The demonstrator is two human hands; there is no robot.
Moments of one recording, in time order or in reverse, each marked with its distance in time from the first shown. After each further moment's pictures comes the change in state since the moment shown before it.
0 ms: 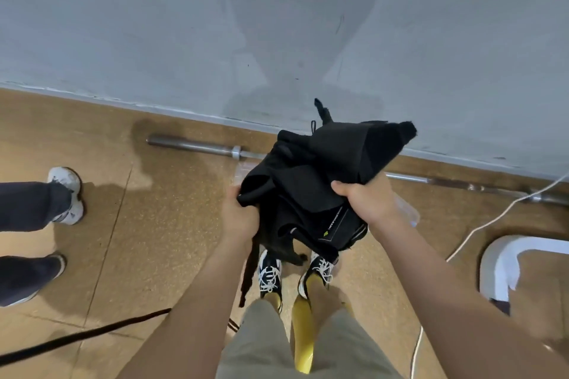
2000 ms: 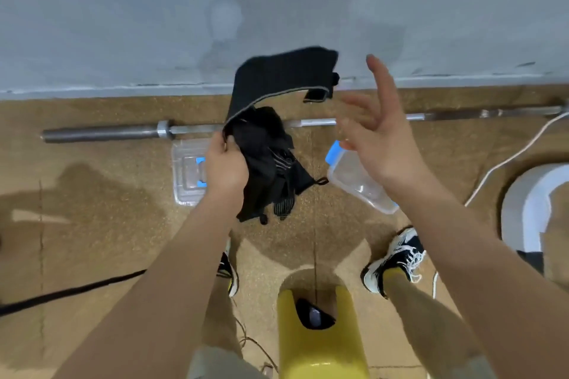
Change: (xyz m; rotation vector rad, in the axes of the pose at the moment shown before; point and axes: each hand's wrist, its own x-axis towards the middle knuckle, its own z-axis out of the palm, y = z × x) left_hand 0.140 -0.058 0.225 0.154 -0.003 0.161; right_hand 0.183 0.132 -0.076 0.160 -0.018 -0.244
